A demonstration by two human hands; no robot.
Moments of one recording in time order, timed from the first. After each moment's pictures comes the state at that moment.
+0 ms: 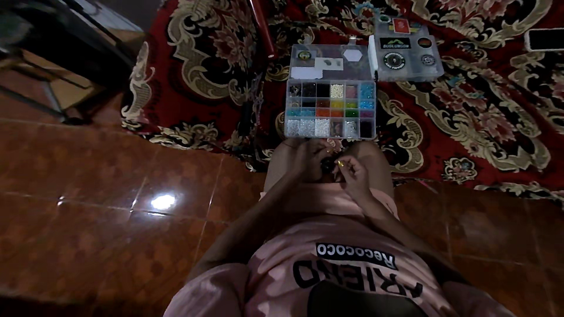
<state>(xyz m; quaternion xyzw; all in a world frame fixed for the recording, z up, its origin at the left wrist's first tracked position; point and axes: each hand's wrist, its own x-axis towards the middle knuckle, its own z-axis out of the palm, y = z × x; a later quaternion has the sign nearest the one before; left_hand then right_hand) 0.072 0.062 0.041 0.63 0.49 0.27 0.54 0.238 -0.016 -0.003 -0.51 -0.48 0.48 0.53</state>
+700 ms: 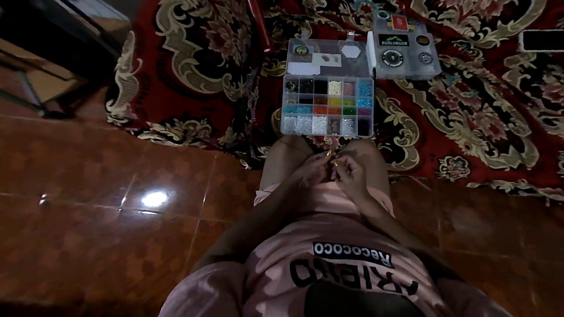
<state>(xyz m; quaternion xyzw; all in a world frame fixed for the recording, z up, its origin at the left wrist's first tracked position) 0.095 0.037 0.043 0.29 0.35 0.27 0.85 0.236 -0.017 -0.004 -0.52 -0.48 0.46 0.54</state>
